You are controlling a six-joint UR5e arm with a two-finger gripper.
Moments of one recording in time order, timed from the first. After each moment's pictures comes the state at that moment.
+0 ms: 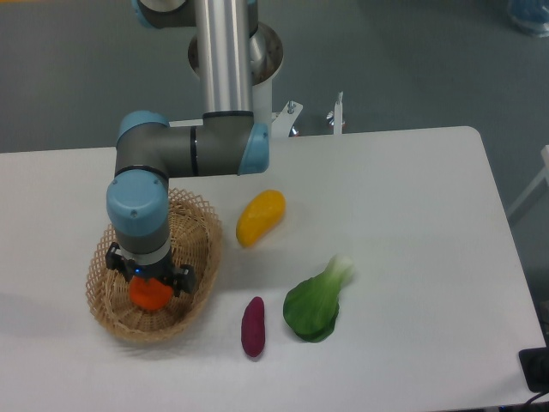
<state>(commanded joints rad) 2.01 -2.06 -1.68 -0.96 1.46 0.32</state>
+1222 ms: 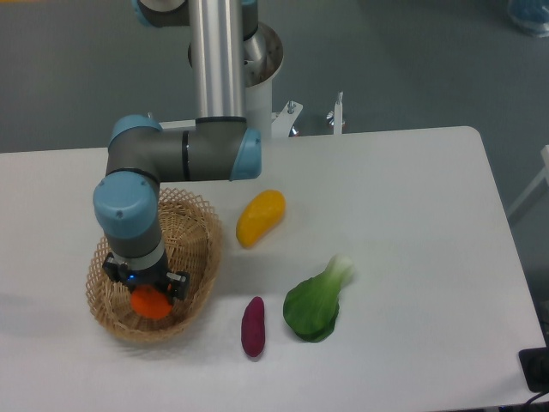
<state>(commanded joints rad) 2.06 -2.02 -1.62 -0.93 1.50 0.31</state>
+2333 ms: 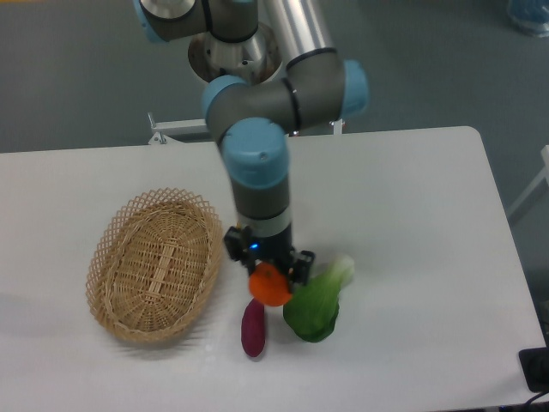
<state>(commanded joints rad) 2.39 -1.91 -1.62 -1.00 1.57 0.94</state>
